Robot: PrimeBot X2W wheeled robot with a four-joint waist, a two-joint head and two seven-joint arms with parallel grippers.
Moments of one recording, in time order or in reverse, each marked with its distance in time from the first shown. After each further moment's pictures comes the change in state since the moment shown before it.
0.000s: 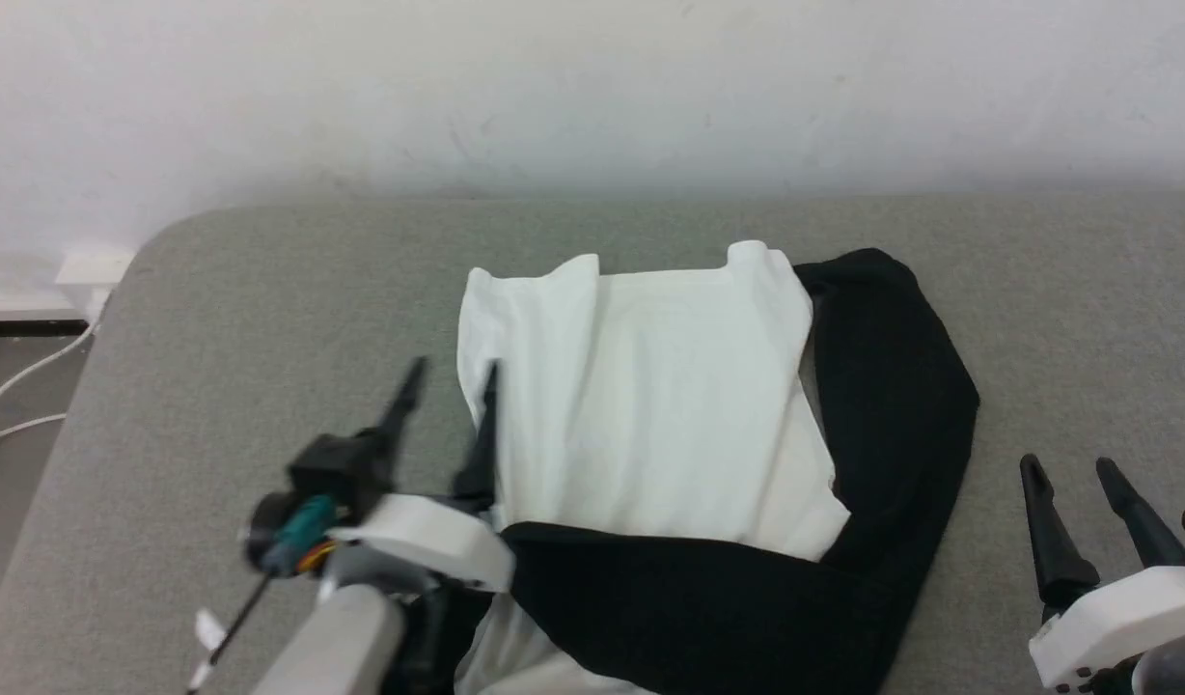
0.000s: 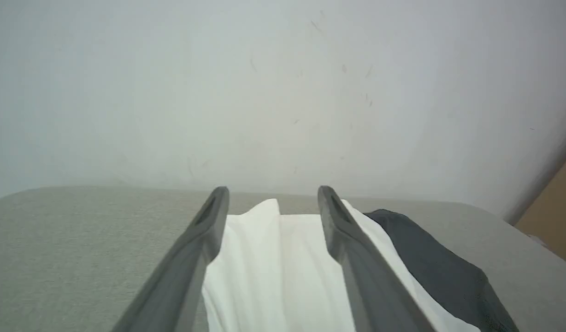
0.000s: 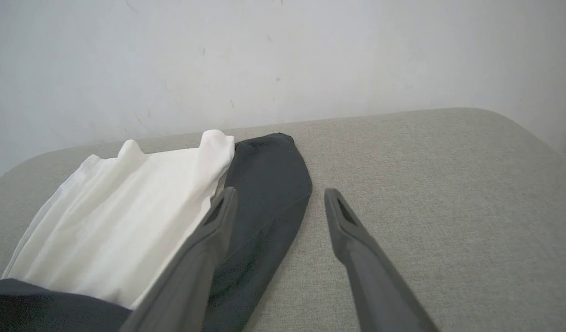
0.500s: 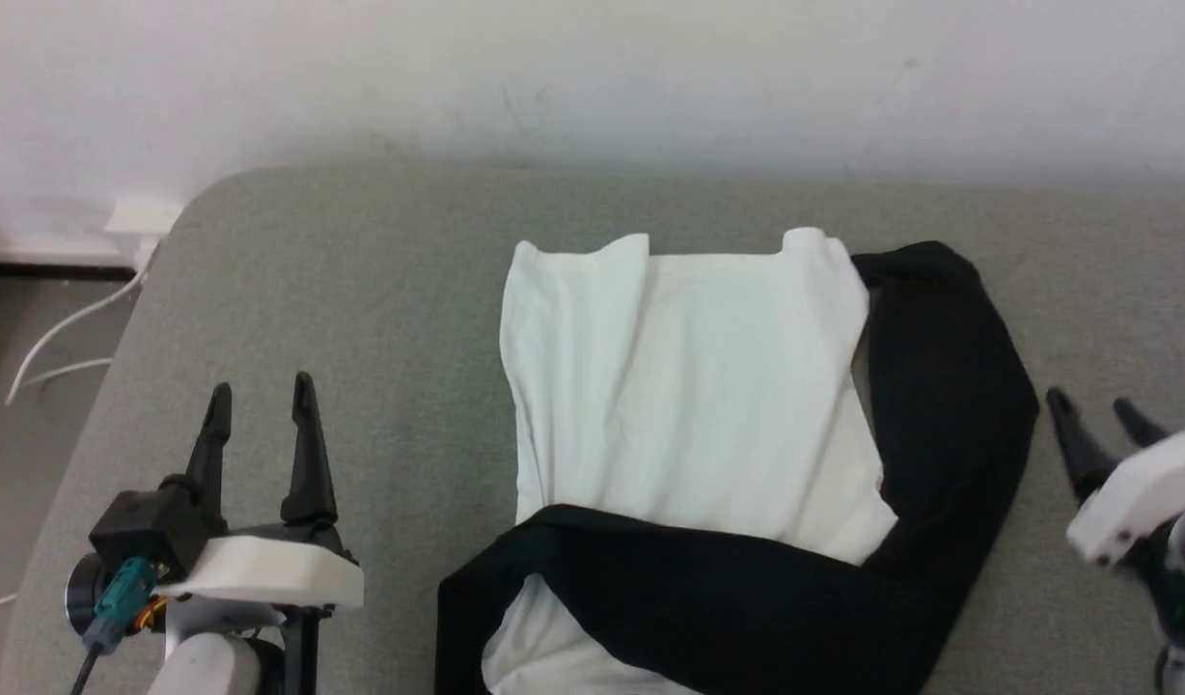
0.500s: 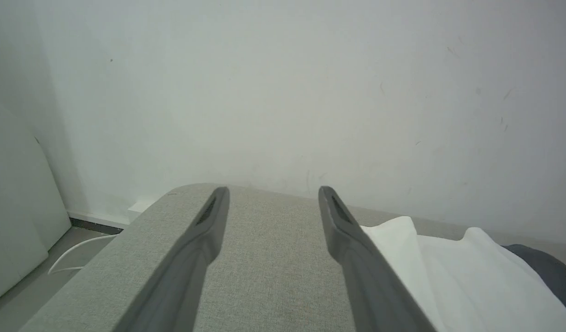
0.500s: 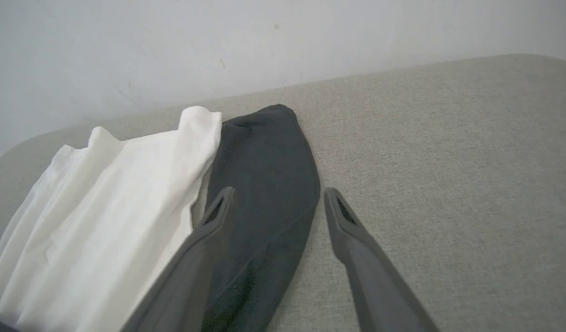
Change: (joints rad) left arm 0.183 0.096 0.290 -0.142 0.040 0.035 -0.010; right arm -0.258 -0.084 -0.055 0.293 0.099 0.000 0.157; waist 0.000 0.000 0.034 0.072
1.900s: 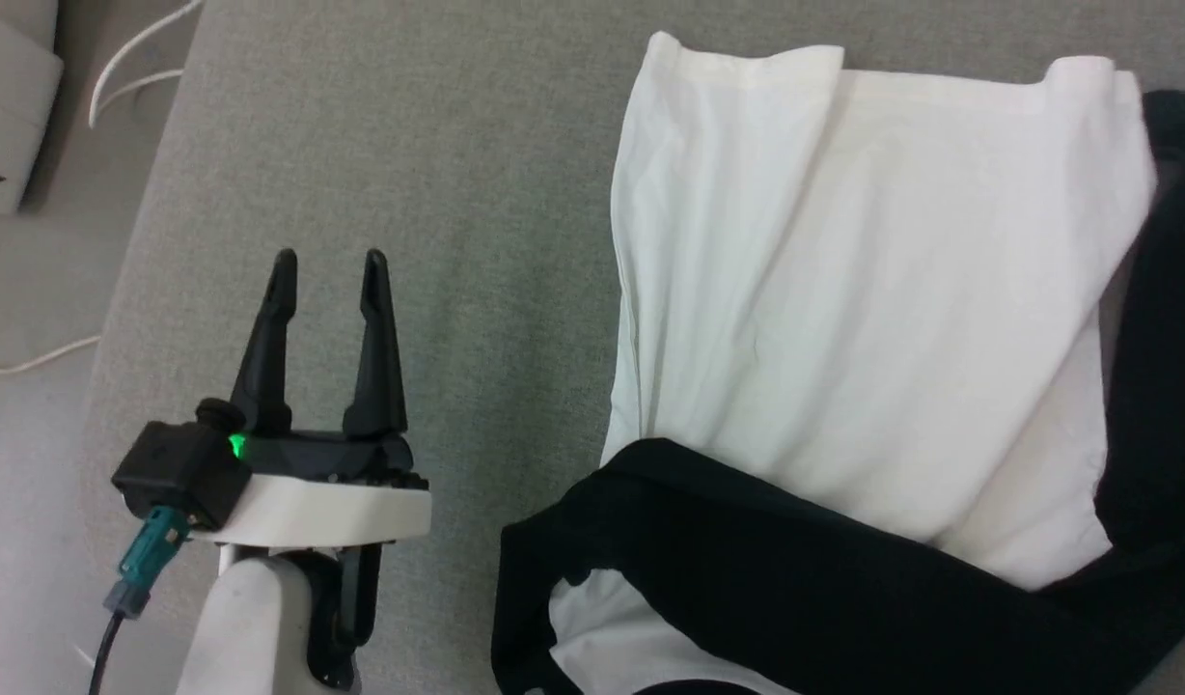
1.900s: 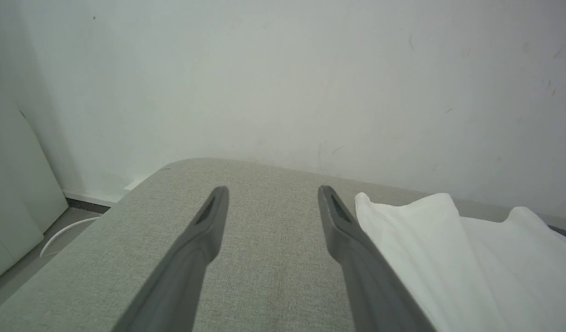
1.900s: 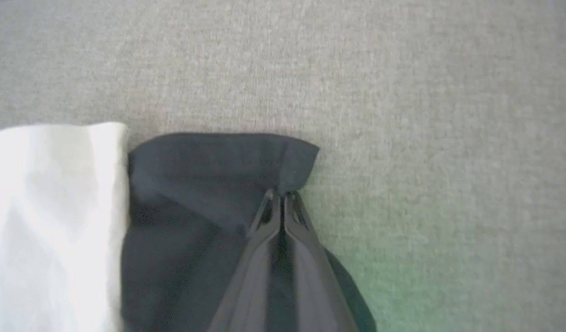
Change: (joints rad) left arm -0.116 -0.238 0.117 -0.118 0.187 -0.251 0.000; right arm -0.760 -0.196 -0.087 0.462 -0.163 -0.001 0.573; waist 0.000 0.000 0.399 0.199
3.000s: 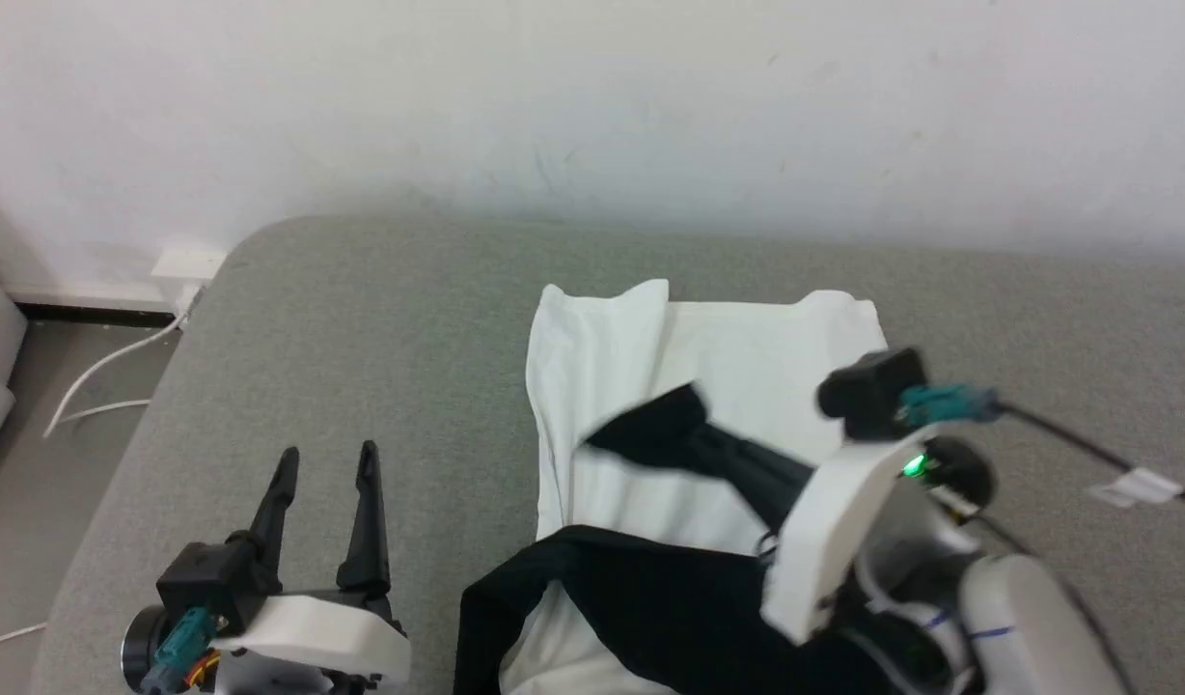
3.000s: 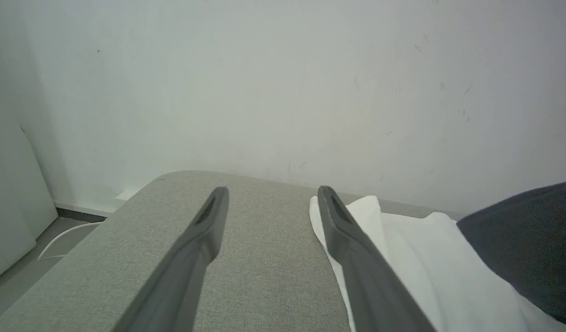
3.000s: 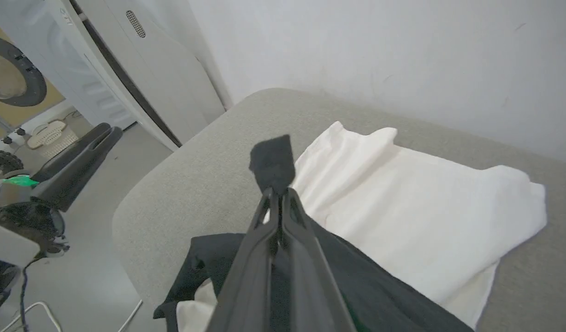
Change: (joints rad) left arm 0.252 0.037 0.023 0.043 0.030 0.061 0.125; right arm 0.697 0.251 0.620 -0.703 0.303 0.000 -0.317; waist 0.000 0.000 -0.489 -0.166
